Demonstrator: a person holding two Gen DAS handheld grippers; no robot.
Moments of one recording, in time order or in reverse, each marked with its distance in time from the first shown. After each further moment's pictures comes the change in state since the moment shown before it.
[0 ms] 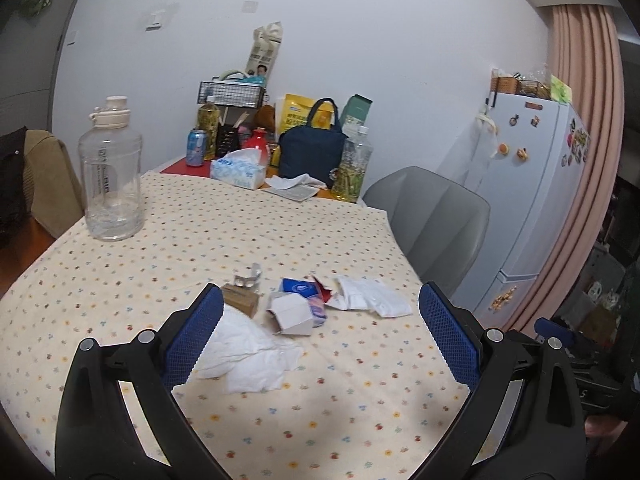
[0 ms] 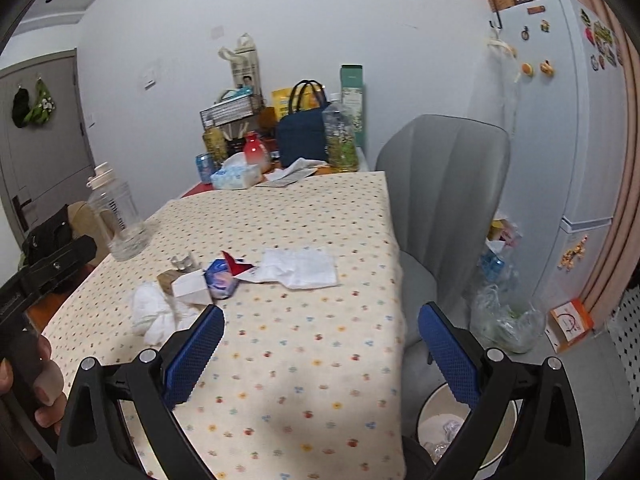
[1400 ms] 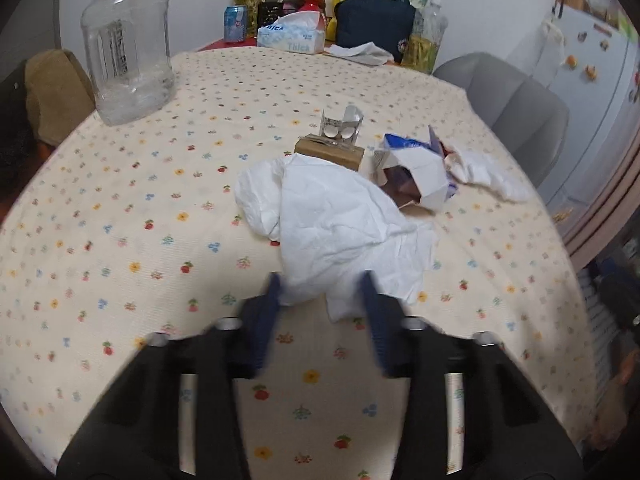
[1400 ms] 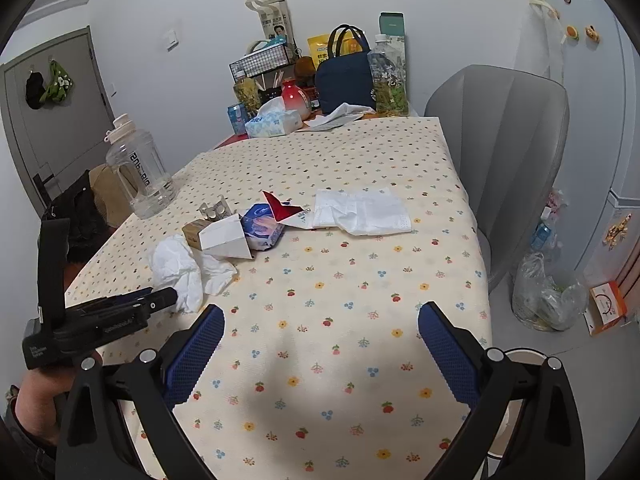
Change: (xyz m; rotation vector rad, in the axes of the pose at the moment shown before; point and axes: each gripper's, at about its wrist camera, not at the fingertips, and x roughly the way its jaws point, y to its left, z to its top) left arm 0.093 0.067 -0.067 0.023 0.444 0.164; right arm 0.066 0.036 -0.031 -0.010 0.157 0.131
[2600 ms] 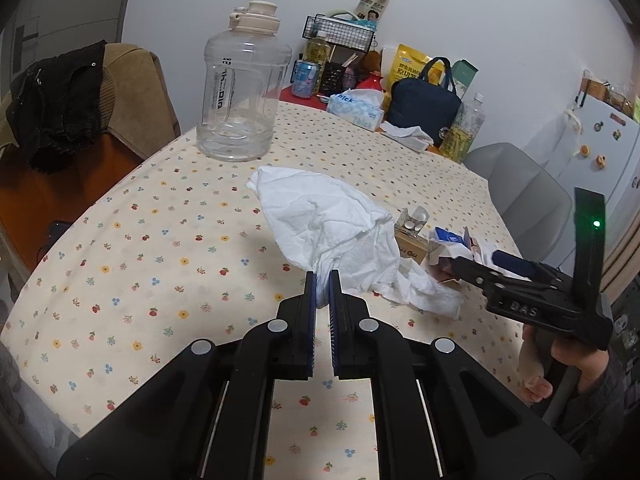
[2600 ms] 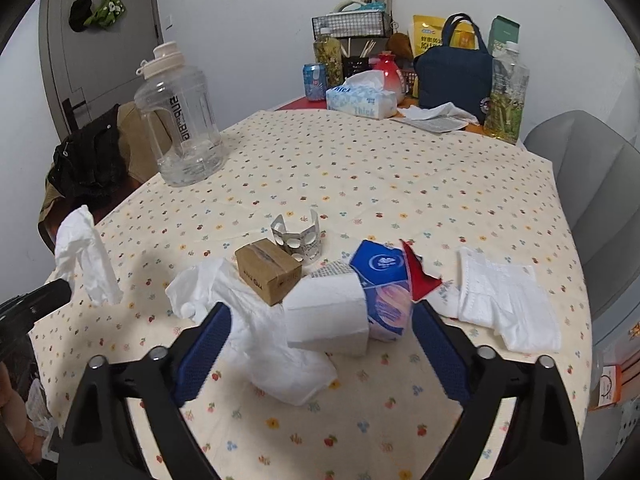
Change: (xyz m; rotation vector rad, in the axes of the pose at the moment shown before) left arm -0.087 0.093 0.000 -0.211 -0.213 -0.011; right arm 0.120 0.117 0.062 -0.258 0.127 0.097
